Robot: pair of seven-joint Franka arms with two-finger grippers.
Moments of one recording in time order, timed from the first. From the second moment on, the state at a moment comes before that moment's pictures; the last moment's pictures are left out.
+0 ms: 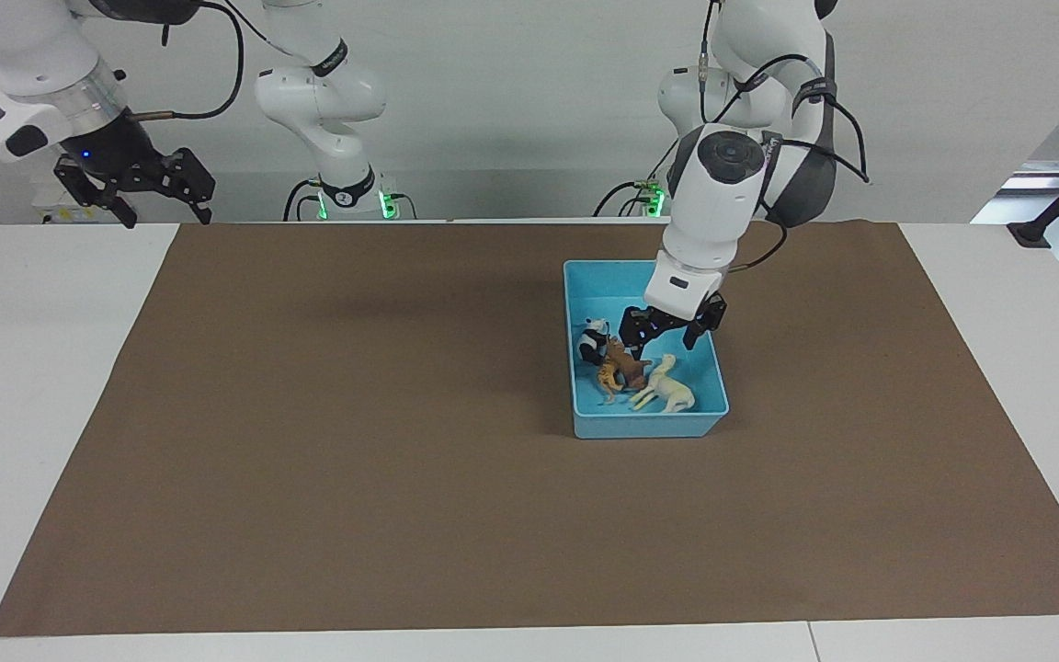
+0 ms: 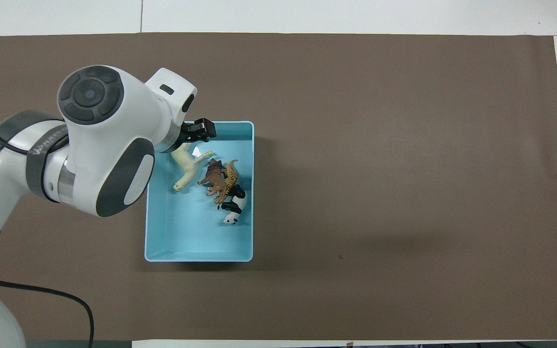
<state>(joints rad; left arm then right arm) -0.18 0.17 -0.18 -1.77 0.05 2.02 -0.47 0.04 -0.05 -0.16 -1.55 0.00 1.42 -0.15</state>
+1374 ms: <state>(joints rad) 0.05 -0.02 0.00 -1.64 0.04 1.59 -0.10 0.04 -0.07 -0.15 -1.57 -0.02 1.43 -0.15</state>
